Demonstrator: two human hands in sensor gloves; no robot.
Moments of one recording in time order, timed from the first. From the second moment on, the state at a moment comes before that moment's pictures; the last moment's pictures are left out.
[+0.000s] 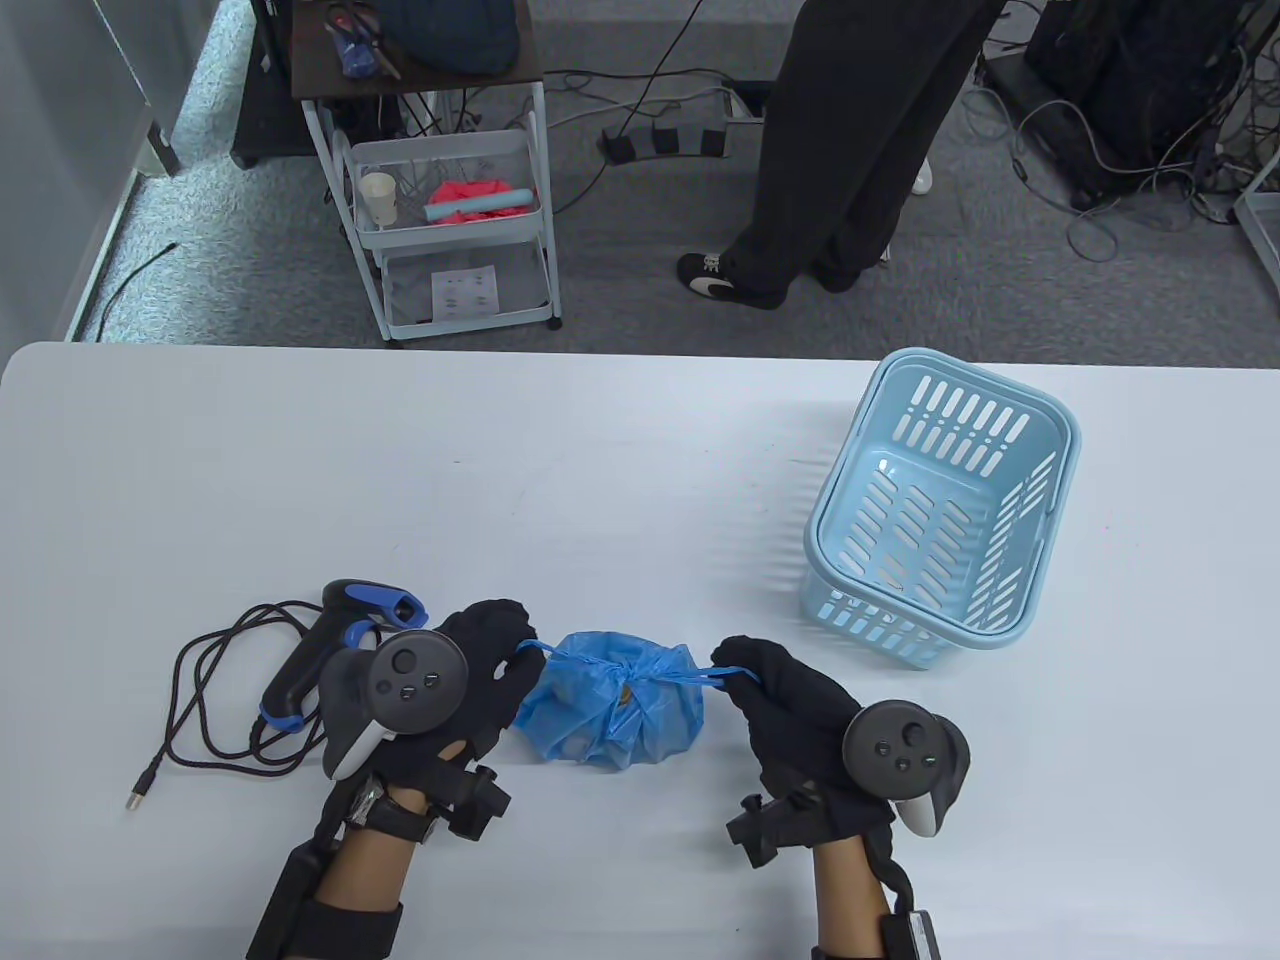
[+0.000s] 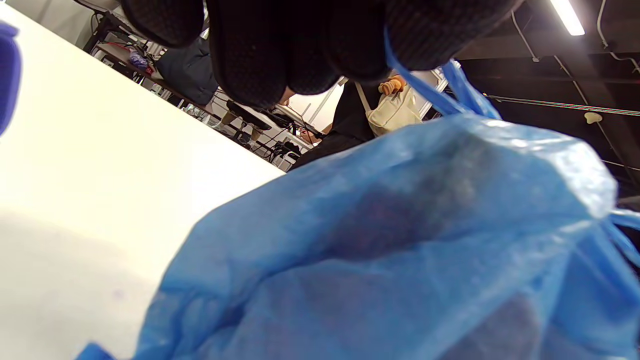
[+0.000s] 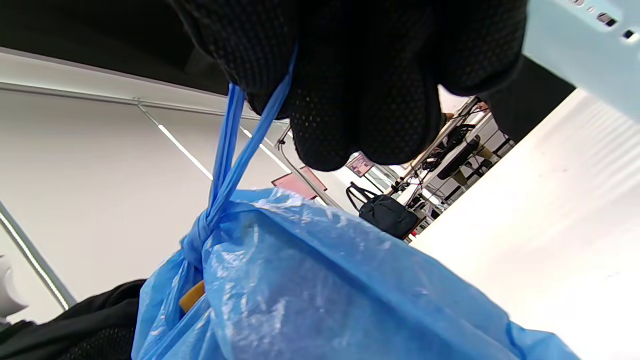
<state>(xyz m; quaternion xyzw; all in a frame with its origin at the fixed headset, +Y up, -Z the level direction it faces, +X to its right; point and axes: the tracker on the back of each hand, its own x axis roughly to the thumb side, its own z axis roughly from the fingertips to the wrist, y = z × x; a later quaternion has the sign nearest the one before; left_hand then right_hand) -0.191 -0.687 -0.215 0.01 -0.12 0.30 0.95 0.150 -0.704 -0.189 0.12 -0.11 0.86 0.48</state>
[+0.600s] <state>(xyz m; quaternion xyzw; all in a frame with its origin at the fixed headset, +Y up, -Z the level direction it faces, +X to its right) -0.202 -0.703 -0.220 0.00 -0.12 0.31 0.94 0.160 -0.718 -0.192 0.10 -0.09 0.87 0.48</state>
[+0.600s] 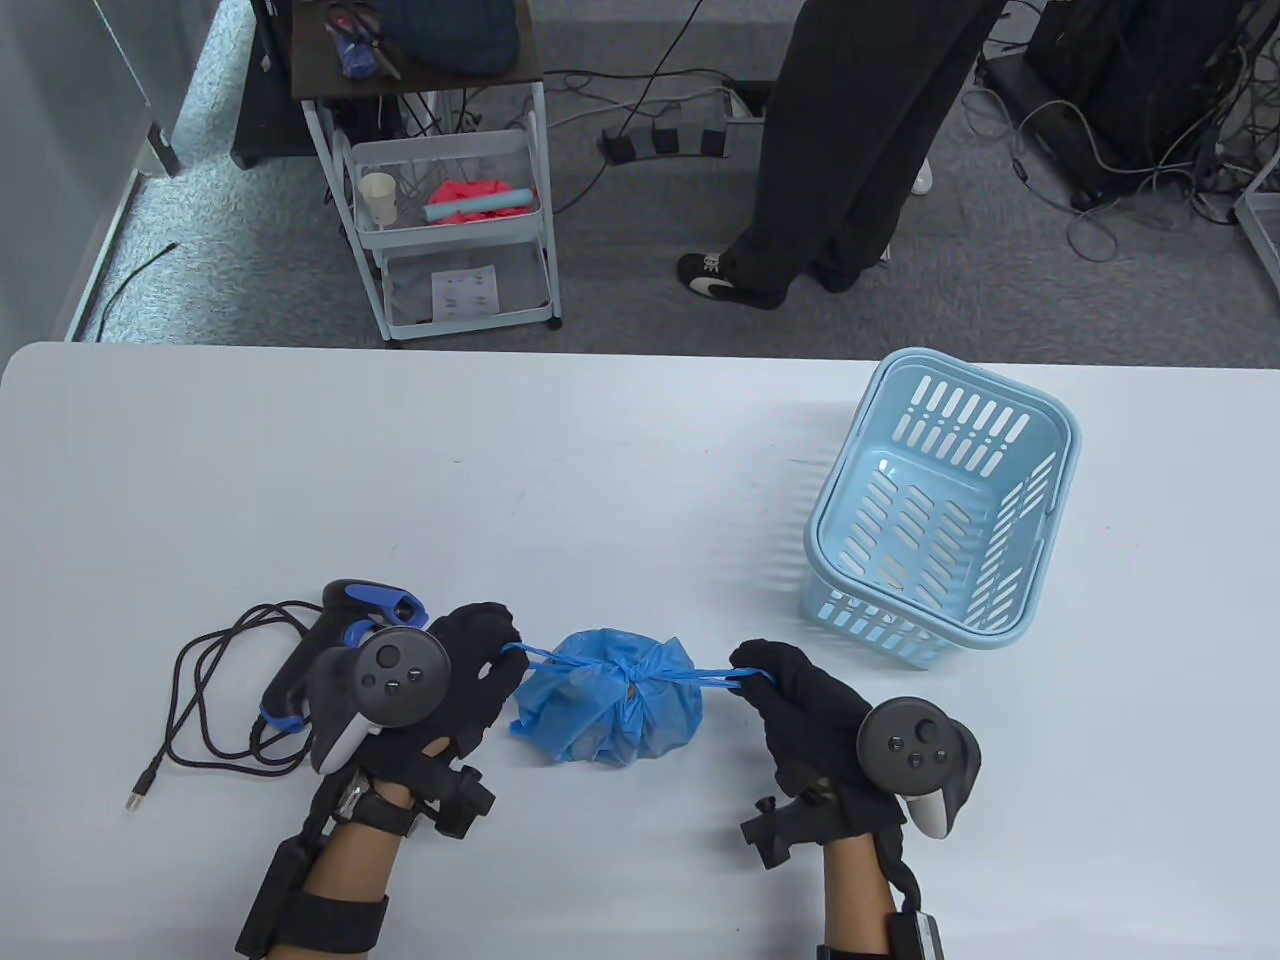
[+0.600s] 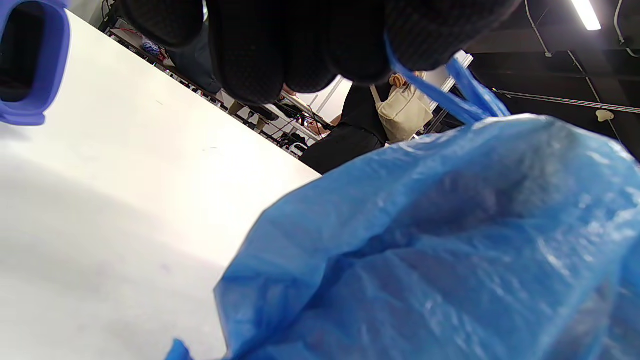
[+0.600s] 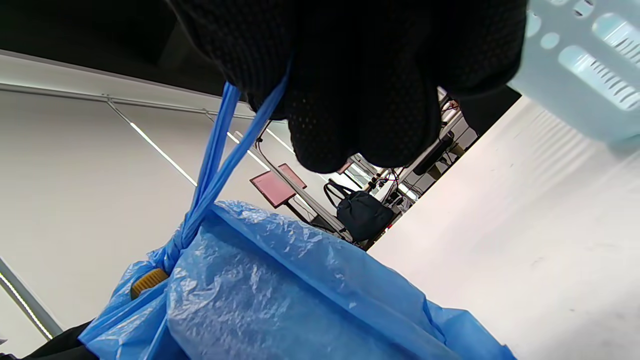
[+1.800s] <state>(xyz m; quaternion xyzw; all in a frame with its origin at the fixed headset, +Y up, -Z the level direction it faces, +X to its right) -0.223 -0.734 -0.183 -0.06 -0.11 0.01 0.99 0.188 -0.707 -0.158 0.08 -0.10 0.98 0.14</state>
